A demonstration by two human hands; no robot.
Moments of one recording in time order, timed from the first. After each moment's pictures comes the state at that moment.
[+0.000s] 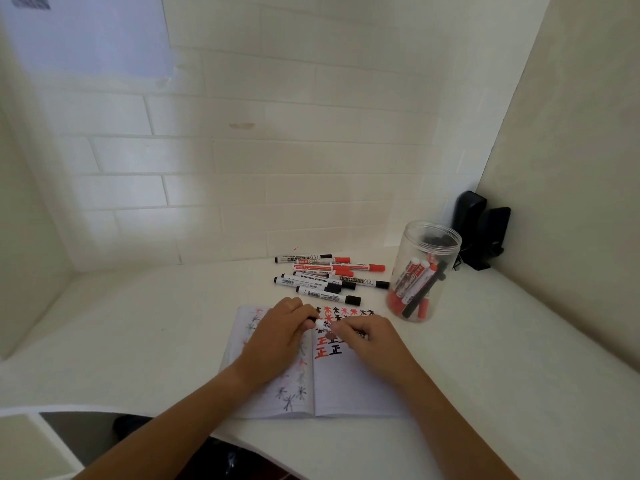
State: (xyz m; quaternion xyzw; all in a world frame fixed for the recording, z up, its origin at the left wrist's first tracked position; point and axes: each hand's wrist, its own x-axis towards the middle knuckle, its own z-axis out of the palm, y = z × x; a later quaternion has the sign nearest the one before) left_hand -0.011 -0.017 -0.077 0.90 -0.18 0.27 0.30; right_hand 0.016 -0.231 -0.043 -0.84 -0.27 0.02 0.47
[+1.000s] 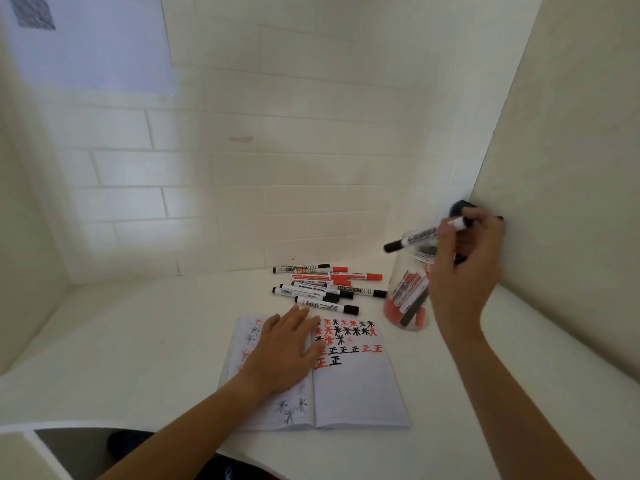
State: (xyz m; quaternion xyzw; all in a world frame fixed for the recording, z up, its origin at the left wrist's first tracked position) left_hand -0.009 -0.023 -0.082 0.98 -0.08 0.10 0.17; right_hand 0.028 -0.267 0.081 -0.67 -0.12 -0.49 0.54
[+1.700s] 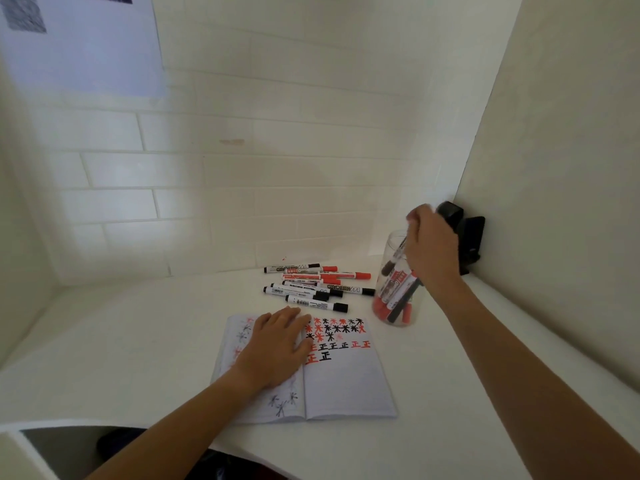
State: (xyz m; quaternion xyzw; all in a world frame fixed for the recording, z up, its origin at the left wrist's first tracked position) left_hand -0.008 -0.023 -0.080 0.98 -0.08 0.10 0.14; right_hand 0.102 -0.283 0.090 -0.91 -0.08 -0.34 0.23
